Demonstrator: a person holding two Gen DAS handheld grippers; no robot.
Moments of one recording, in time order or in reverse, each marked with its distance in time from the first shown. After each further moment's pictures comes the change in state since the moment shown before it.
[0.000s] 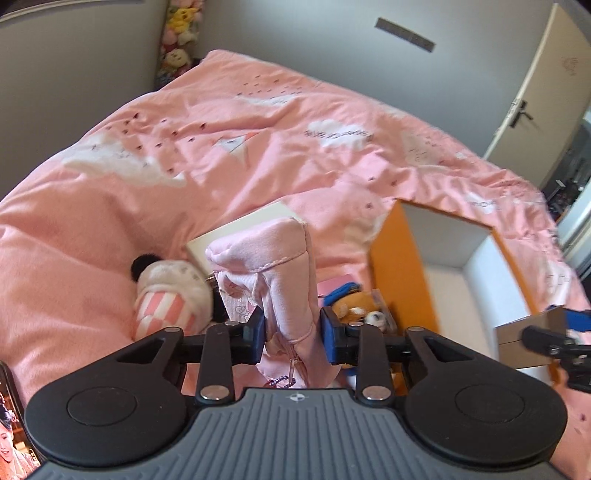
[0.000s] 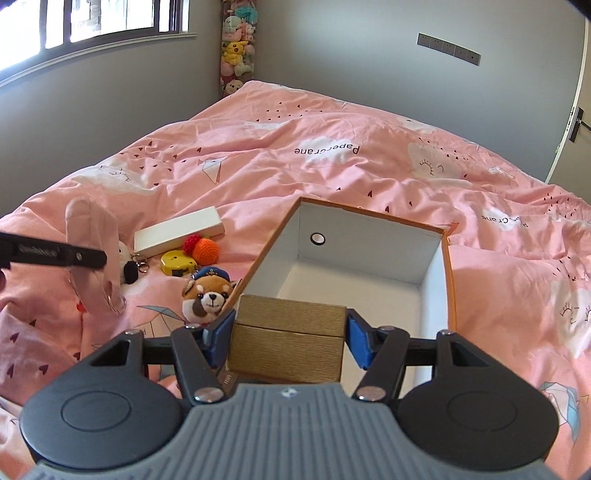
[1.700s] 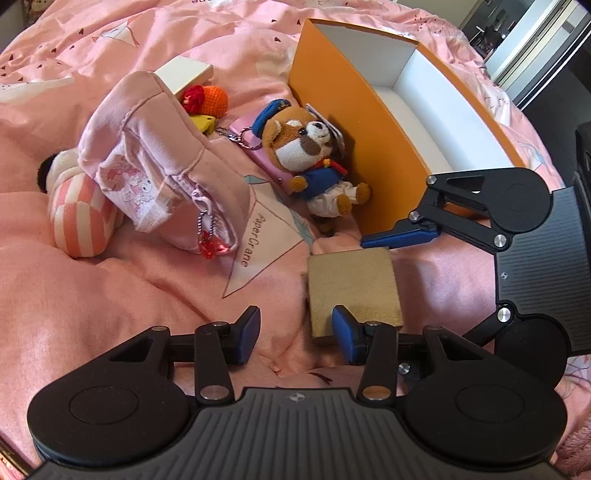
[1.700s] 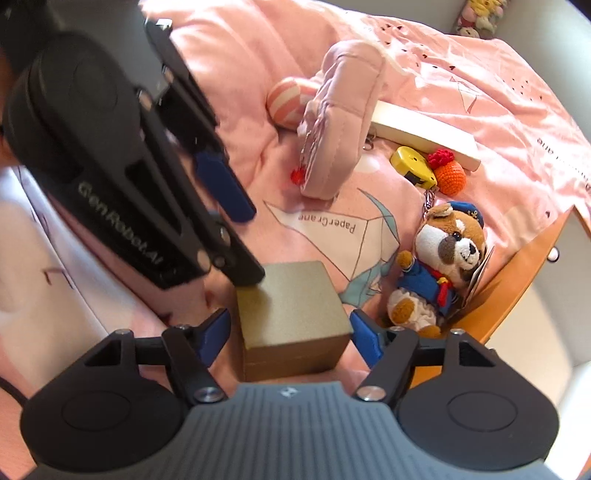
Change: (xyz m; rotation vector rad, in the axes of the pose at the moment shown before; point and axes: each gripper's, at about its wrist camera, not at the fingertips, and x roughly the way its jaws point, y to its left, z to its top) left arm 0.037 0.009 -0.063 0.309 0.445 -0.178; right arm 0.065 0.148 -0.054 -0.635 0.301 0.390
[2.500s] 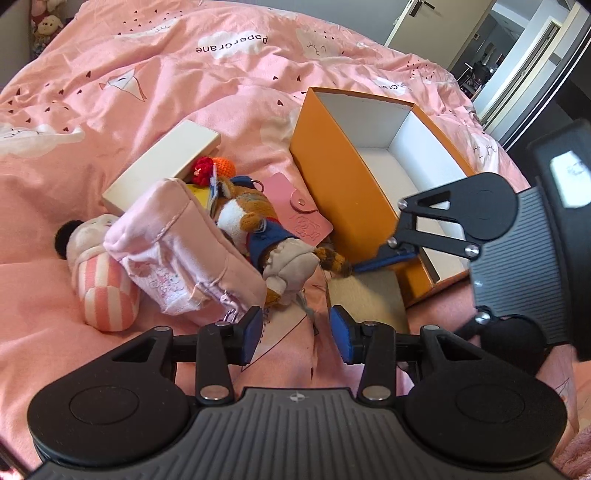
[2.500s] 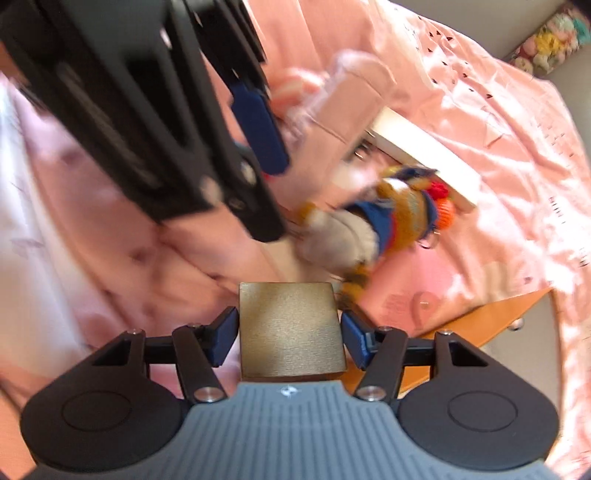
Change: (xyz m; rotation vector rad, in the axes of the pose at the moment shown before) left arm -0.032 0.015 0.033 -0.006 -0.141 -0.046; right arm -0.017 -0.056 0.070 -0.233 0.124 0.026
